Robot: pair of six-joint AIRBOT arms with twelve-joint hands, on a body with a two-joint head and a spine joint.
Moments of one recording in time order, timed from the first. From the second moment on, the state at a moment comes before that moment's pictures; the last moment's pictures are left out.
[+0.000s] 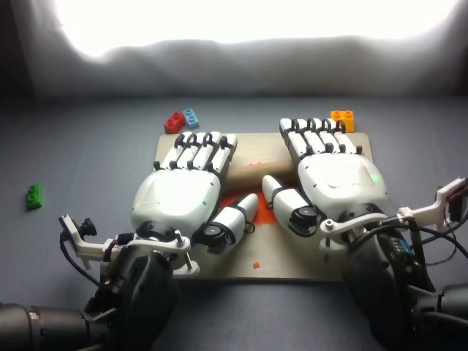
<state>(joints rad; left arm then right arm) 0.73 -1.50 1.27 -0.78 -1.07 1.52 -0.66 -1.63 1.32 0.97 1.10 -1.59</state>
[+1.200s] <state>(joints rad) 0.71 -1.52 1.36 -0.78 -1.03 1.46 -0.63 -1.64 1.39 1.01 1.07 -1.58</state>
